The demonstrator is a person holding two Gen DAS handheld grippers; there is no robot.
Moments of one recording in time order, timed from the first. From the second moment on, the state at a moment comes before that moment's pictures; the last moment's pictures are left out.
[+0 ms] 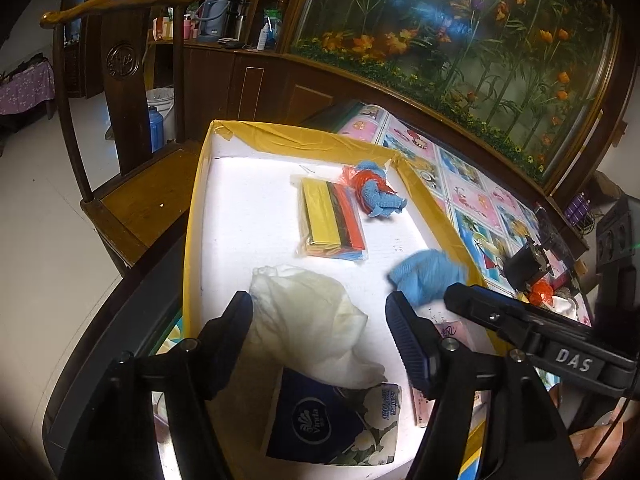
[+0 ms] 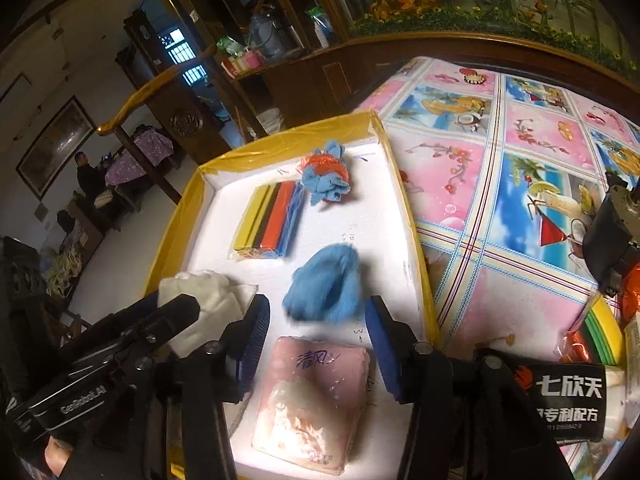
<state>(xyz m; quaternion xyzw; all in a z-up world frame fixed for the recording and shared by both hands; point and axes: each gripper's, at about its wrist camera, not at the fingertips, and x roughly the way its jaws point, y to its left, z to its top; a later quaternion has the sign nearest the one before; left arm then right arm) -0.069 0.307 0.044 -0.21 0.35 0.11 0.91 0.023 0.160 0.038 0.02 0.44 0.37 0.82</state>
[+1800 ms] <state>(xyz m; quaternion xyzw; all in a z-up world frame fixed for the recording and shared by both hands) -0.048 0.040 0.010 -0.02 0.45 -0.08 0.89 -0.031 -0.156 0.024 0.19 0.39 0.29 0.85</state>
